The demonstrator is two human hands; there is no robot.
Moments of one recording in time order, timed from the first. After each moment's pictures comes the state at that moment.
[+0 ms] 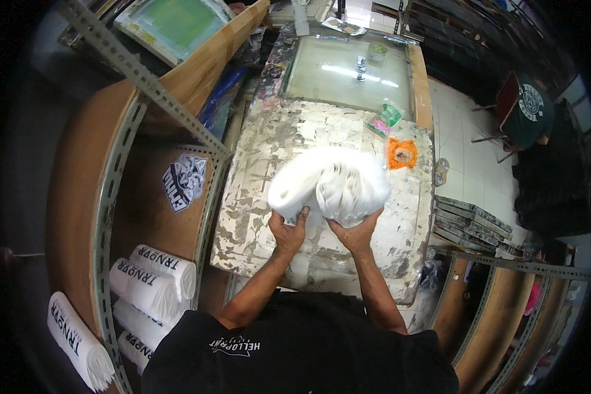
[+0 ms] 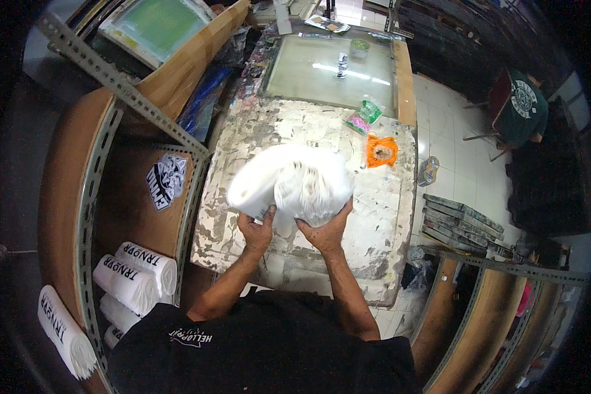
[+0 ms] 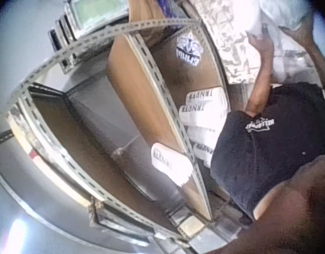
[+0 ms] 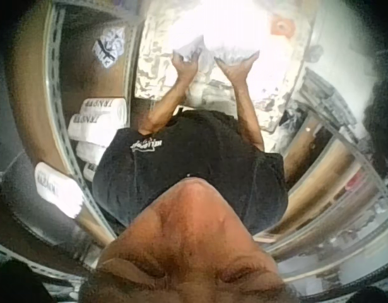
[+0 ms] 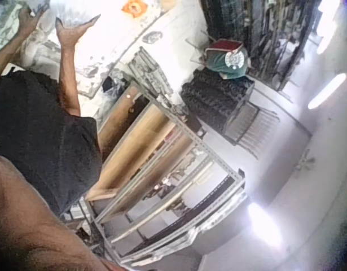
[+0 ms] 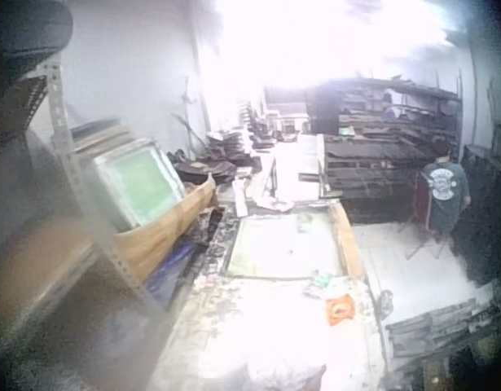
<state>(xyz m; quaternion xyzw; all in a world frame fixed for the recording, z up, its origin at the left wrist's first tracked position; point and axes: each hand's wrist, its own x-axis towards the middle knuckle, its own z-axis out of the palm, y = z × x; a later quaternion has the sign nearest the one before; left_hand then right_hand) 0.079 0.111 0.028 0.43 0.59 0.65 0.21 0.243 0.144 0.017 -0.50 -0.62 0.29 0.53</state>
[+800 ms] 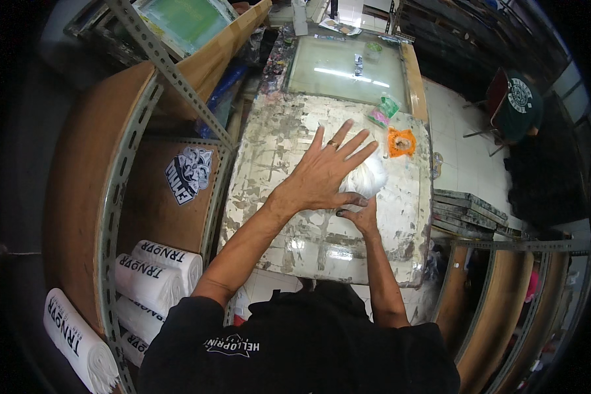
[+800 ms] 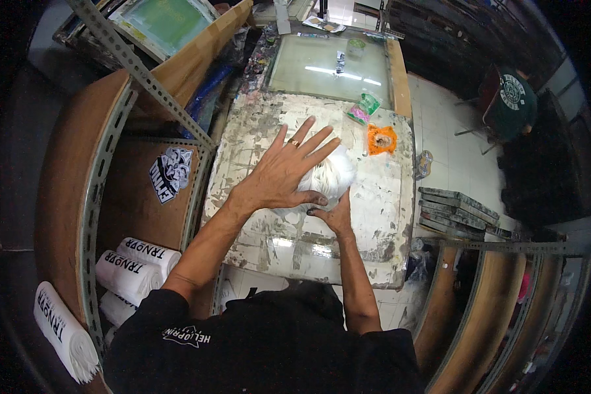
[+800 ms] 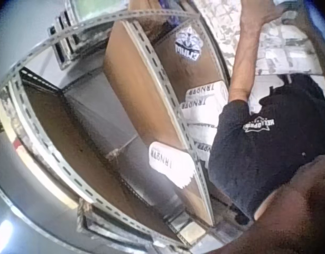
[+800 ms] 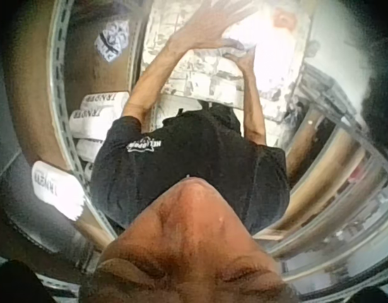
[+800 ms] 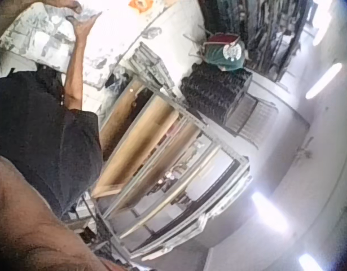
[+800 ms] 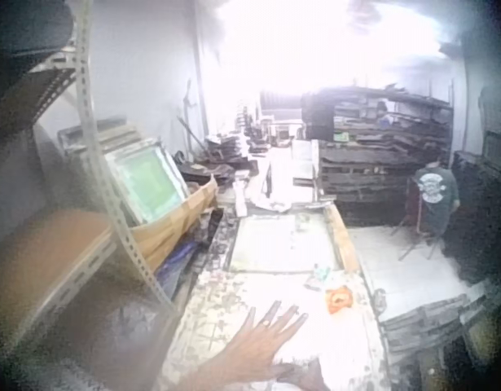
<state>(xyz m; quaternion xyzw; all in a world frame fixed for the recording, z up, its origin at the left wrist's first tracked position) 0.058 0.165 0.188 0.90 0.41 0.16 0.04 0.249 0.143 -0.036 -0.41 -0.55 0.52 0.50</state>
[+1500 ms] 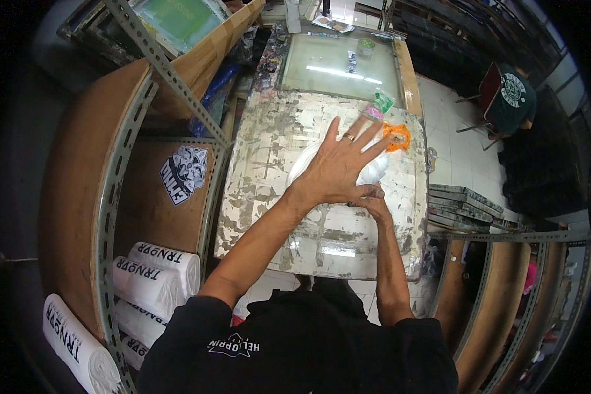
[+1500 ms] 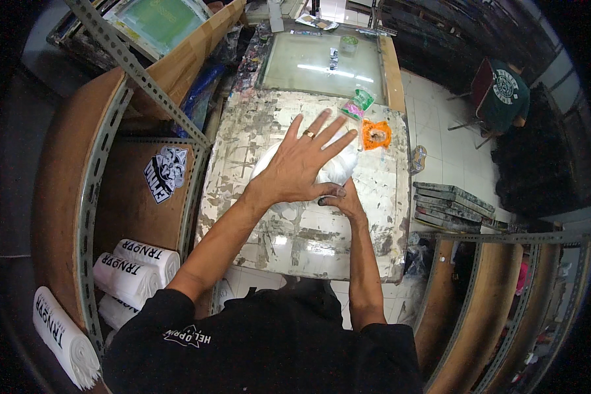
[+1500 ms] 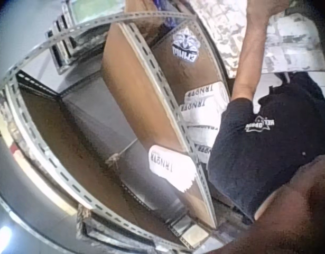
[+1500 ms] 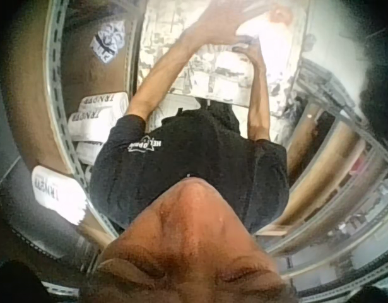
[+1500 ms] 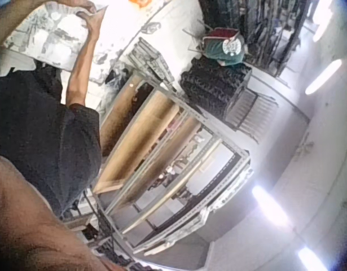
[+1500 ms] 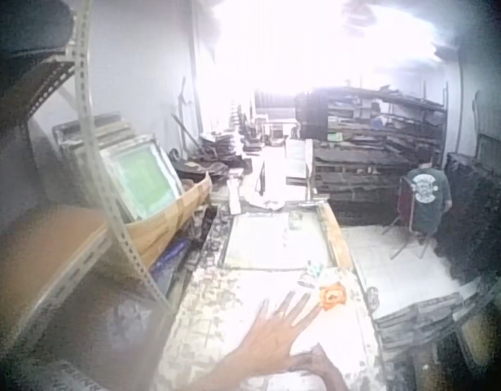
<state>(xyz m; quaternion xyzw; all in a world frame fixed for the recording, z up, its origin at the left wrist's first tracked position) 0.087 0.173 0.176 0.89 0.42 0.17 0.05 0.284 0.160 -0.008 -0.41 -0.45 0.68 0.40</state>
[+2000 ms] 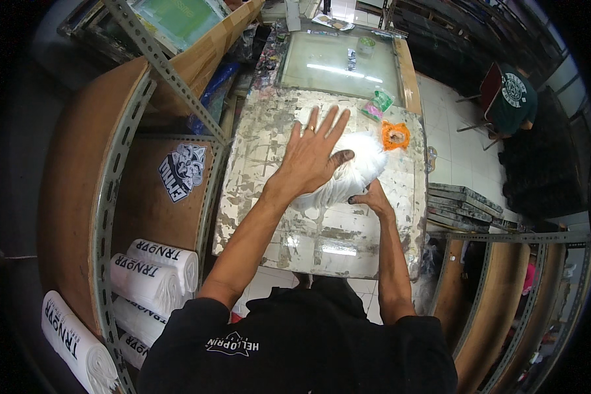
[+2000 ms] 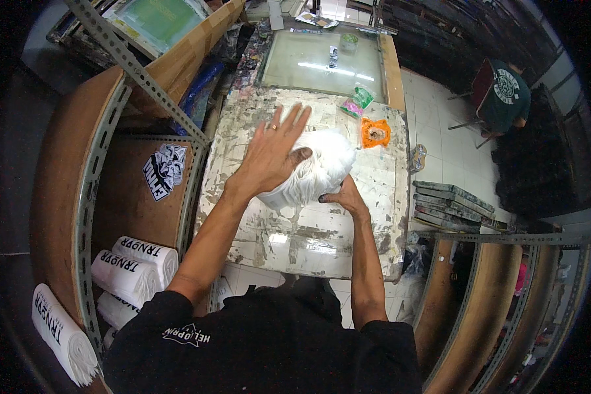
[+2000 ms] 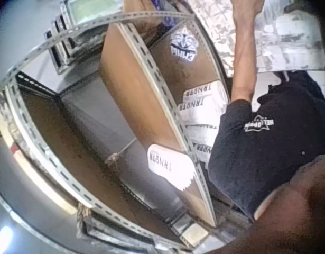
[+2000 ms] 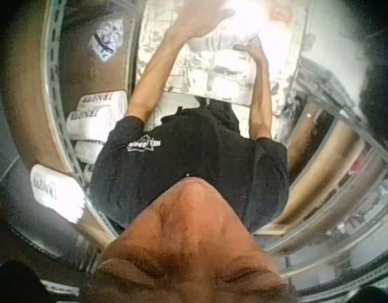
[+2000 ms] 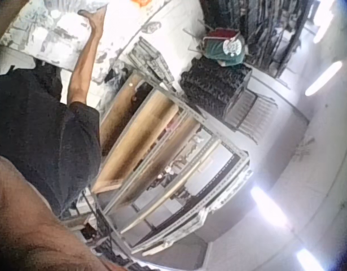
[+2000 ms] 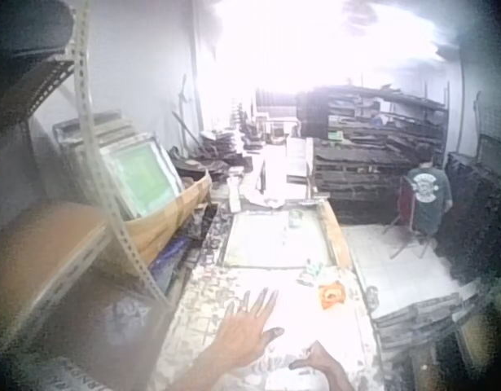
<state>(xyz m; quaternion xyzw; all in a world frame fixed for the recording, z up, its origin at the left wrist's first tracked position) 0.056 0.175 0.170 0.82 0.52 0.21 0.08 0.288 0.178 0.003 -0.37 -0.57 0.62 0.39</state>
